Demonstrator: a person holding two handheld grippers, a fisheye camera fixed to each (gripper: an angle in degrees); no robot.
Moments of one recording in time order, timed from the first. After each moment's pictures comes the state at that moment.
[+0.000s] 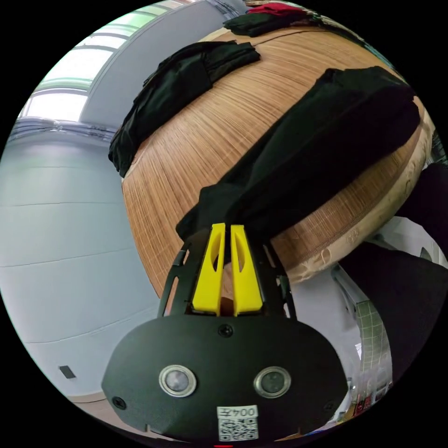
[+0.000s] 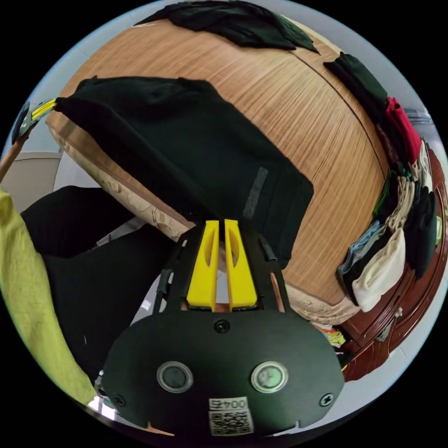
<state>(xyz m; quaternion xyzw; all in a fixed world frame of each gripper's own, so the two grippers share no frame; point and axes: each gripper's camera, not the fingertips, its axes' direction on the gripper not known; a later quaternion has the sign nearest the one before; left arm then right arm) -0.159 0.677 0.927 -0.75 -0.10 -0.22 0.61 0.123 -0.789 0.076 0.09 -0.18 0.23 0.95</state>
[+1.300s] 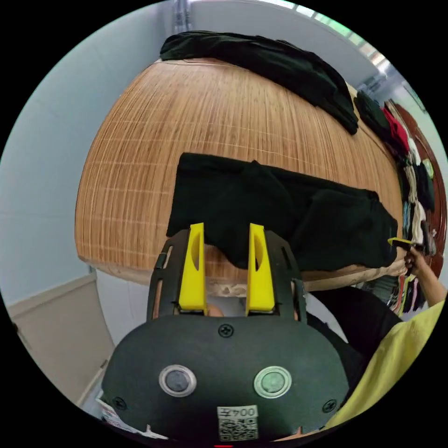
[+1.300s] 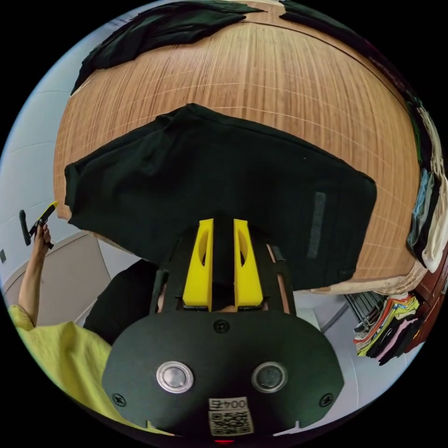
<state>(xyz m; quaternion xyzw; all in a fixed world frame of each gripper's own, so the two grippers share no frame) -0.231 0.862 0.628 -0.61 -0.16 -0.61 0.48 0.153 -0.842 0.158 0.08 -0.35 0.39 0.85</state>
